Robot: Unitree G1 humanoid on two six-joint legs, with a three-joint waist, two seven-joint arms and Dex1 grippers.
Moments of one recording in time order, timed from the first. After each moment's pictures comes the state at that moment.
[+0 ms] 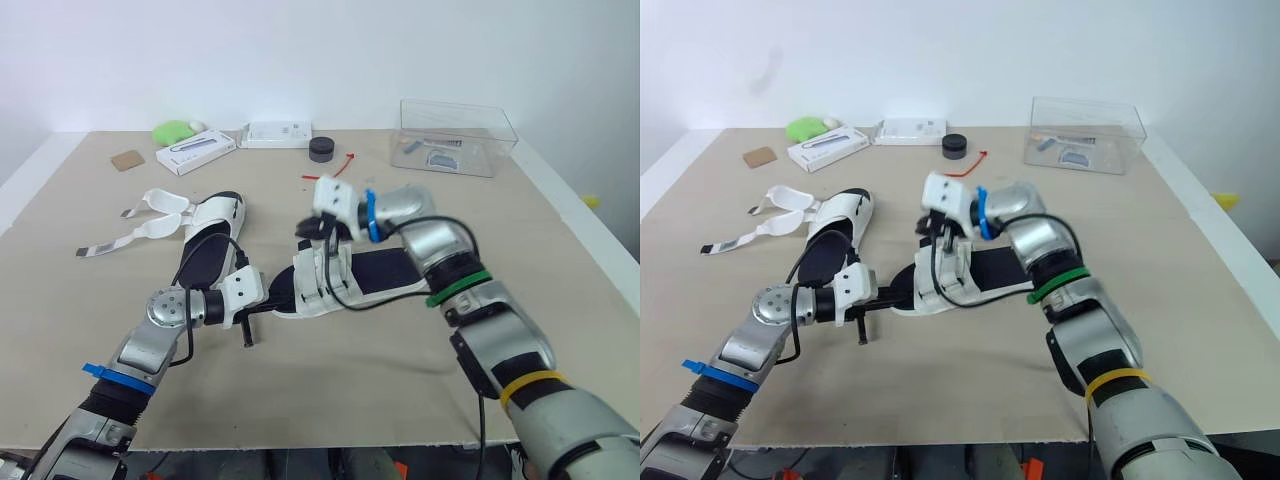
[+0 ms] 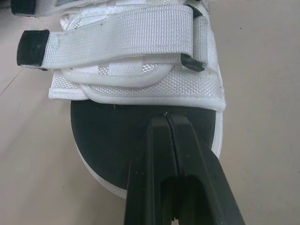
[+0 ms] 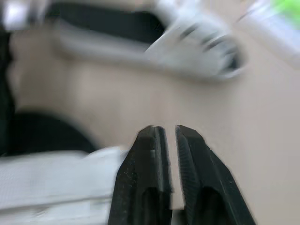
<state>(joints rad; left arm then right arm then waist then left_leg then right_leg) -0.36 0.52 -0.23 0.11 -0.13 -0.03 -1.00 -1.15 -0.35 0.26 0.70 0.01 0.08 1.11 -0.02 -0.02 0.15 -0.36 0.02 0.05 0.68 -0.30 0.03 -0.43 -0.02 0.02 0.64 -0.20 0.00</state>
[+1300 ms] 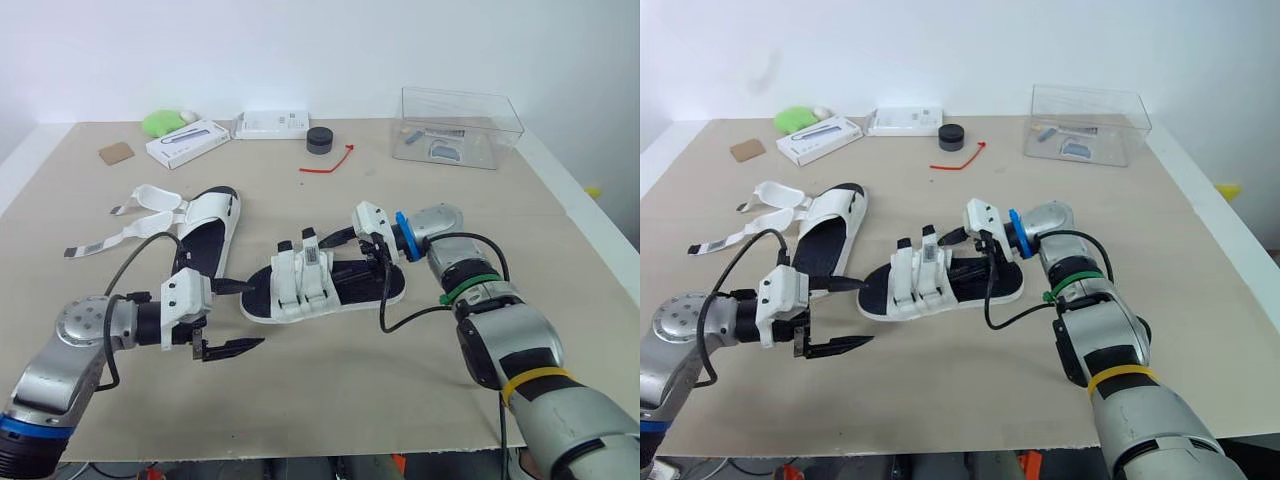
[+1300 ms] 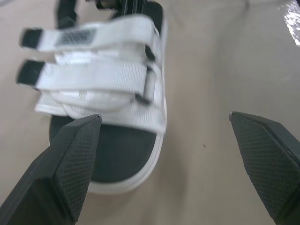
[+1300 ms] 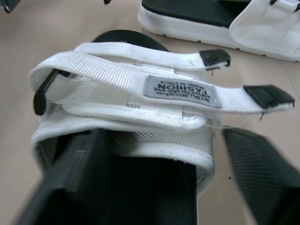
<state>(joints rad) -0.10 0.77 0.05 -0.35 -0.43 0.24 -1.10 -1.13 -0.32 0.16 1.18 0.03 -0.35 1.55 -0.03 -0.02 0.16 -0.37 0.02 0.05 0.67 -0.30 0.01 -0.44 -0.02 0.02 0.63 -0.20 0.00</state>
